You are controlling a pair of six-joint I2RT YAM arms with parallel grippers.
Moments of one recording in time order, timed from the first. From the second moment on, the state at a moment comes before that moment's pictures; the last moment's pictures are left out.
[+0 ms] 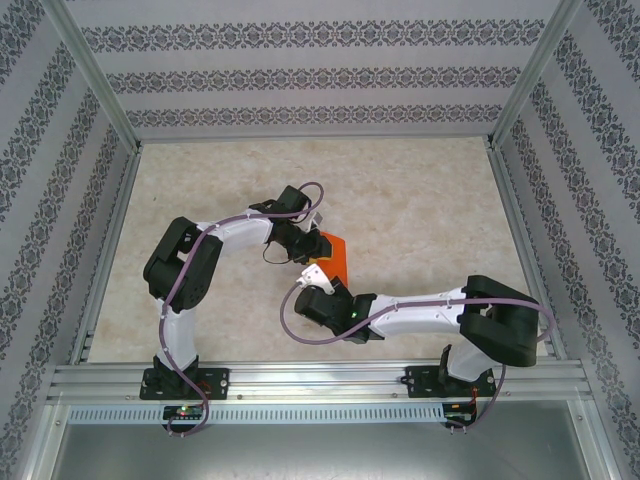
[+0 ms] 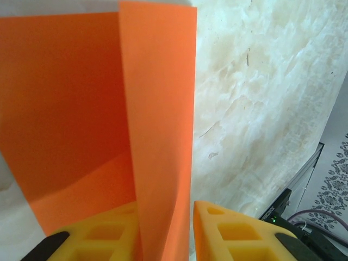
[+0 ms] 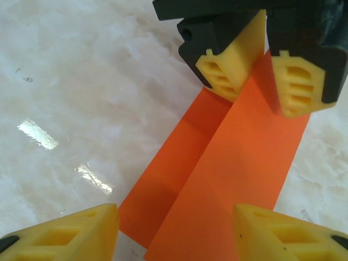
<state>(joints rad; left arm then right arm) -0.57 1.97 1.28 -0.44 0.67 -0.72 1.24 1.55 0.76 -0.19 0.59 0.34</state>
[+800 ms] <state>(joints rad) -0.51 1.81 1.30 -0.63 0.43 -0.67 1.23 1.48 0.83 -0.35 0.72 0.44</state>
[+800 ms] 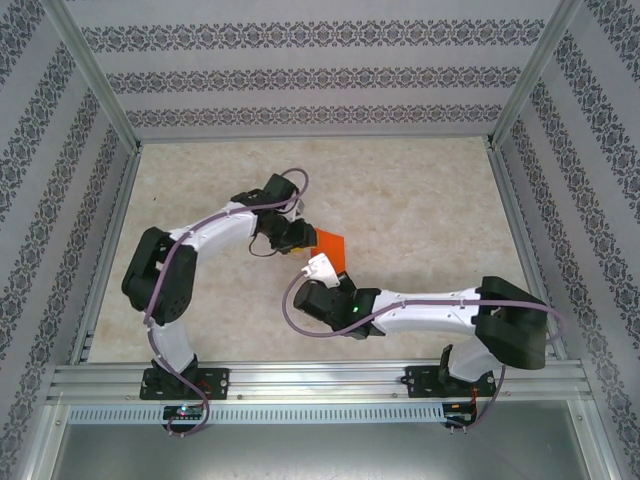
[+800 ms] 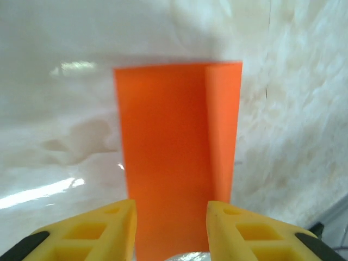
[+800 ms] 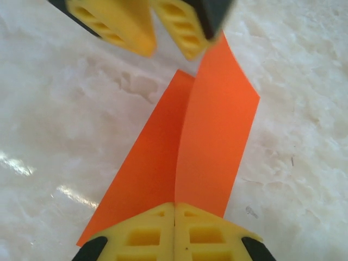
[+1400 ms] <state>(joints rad) -0.38 1.51 1.16 -0.69 0.26 -0.64 1.18 1.42 1.26 -0.69 0.76 0.65</state>
